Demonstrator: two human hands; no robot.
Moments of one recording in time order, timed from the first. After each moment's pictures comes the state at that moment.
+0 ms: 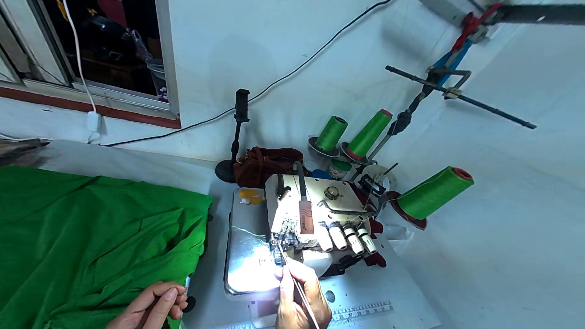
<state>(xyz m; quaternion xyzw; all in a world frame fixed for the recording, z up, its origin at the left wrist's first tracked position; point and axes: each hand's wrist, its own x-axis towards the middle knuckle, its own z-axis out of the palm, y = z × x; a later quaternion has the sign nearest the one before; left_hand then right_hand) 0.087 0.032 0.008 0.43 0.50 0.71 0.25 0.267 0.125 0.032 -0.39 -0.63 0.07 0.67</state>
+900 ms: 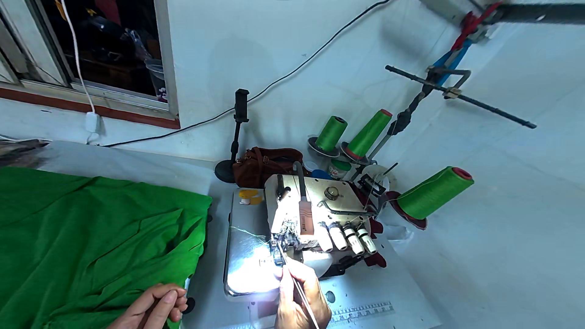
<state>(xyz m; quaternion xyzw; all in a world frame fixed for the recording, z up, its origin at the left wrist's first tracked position) 0.088 0.031 0.010 0.43 0.49 0.72 0.25 0.266 0.126 0.031 -0.39 -0.63 0.08 0.67</state>
